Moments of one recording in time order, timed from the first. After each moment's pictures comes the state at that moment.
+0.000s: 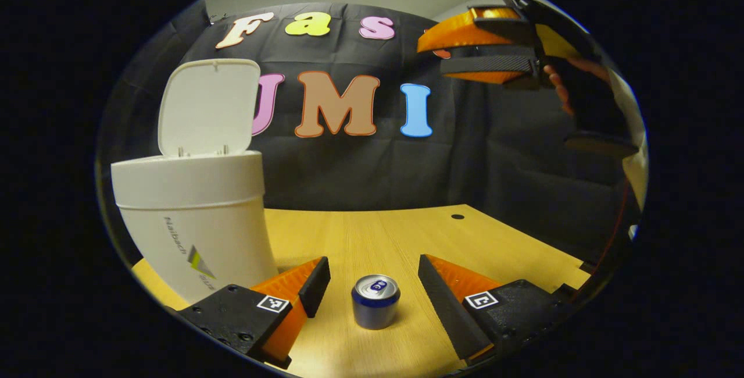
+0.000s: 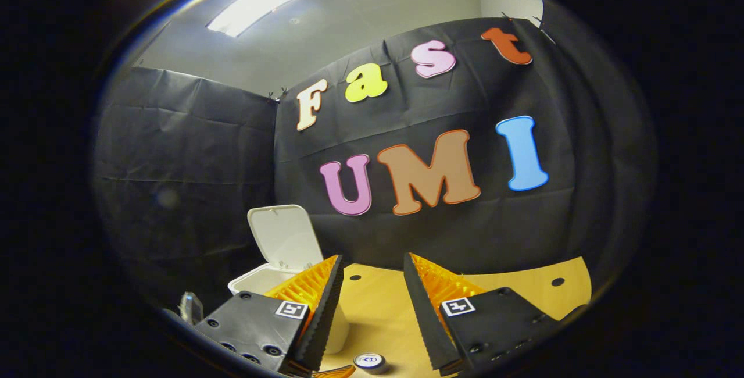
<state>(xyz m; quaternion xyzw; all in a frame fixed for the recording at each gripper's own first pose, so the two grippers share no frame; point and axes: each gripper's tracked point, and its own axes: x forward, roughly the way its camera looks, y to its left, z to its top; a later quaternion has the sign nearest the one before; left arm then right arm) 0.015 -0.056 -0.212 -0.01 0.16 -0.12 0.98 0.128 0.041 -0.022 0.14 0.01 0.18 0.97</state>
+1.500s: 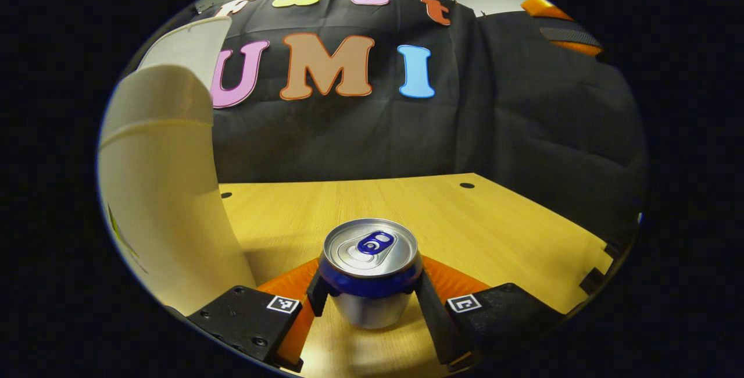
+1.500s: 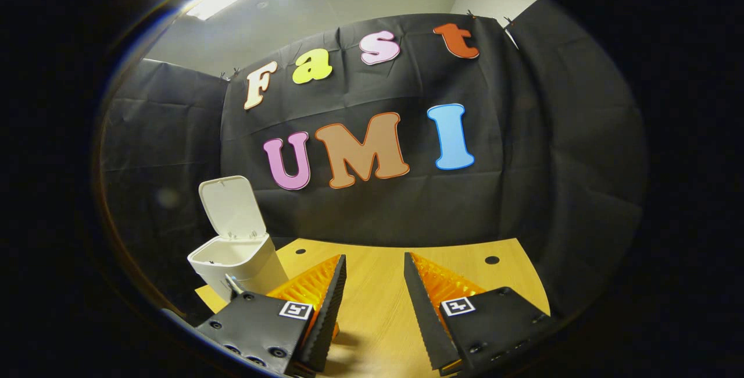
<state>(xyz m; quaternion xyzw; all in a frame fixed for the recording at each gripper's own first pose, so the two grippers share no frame) 0.061 -0.075 -0.260 0.00 0.20 -0.14 0.97 0.081 -0.033 -0.084 0.13 0.09 0.07 0.98</state>
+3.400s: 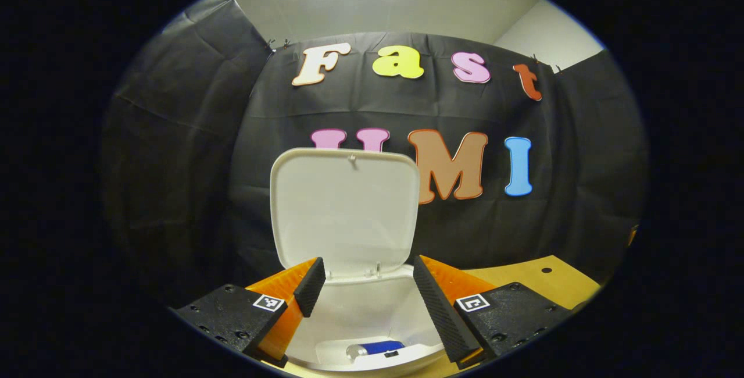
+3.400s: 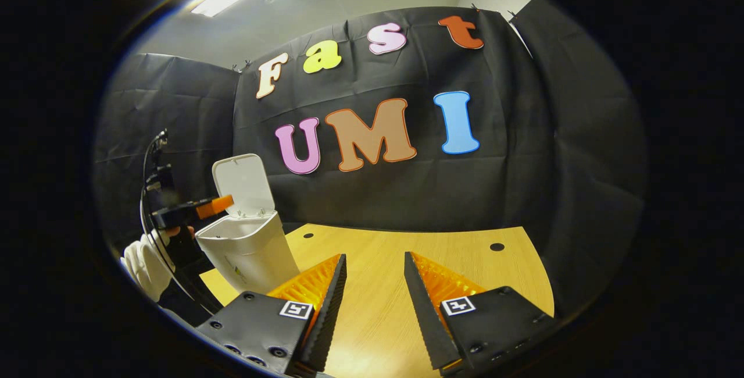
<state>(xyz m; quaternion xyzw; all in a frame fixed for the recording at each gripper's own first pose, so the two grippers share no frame) 0.113 0.164 -0.017 0.00 0.05 0.06 1.00 0.053 -0.033 -0.129 0.11 0.11 0.10 0.98</state>
